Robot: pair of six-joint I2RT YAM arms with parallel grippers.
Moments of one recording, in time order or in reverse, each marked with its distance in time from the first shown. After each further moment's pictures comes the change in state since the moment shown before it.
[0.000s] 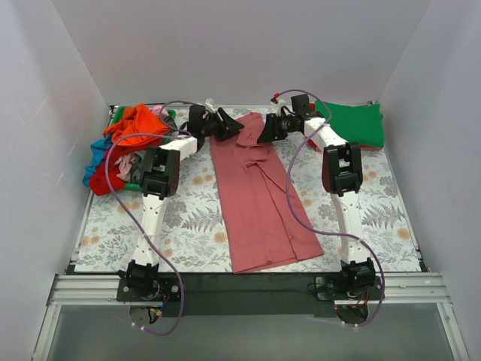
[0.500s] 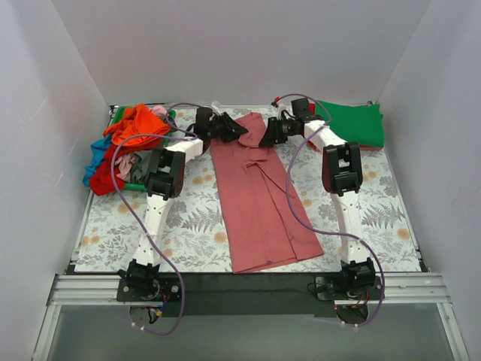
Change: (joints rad) left arm -0.036 0.055 0.050 -0.009 -0.042 -0.015; right arm 0.000 0.020 -0.033 0.019 -0.011 0.005
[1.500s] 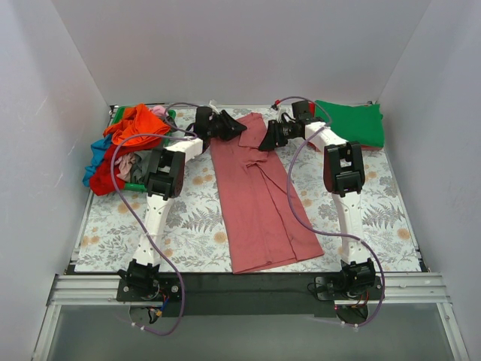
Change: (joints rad) left arm -0.002 0.000 0.016 -0.003 -0.081 -0.017; right arm -0.006 -0.039 -0.095 0.027 -0.044 0.011
